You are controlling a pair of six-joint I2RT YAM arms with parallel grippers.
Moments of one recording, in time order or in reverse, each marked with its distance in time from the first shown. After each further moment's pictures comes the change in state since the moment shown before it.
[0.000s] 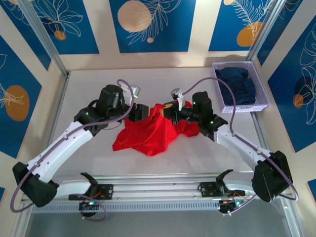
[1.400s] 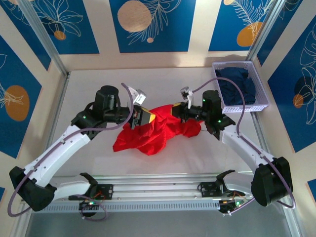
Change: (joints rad) left arm 0.013 -0.038 -0.019 0.121 0.444 0.140; right arm -0.135 -0.041 -0.026 -0.040 -0.129 0.015
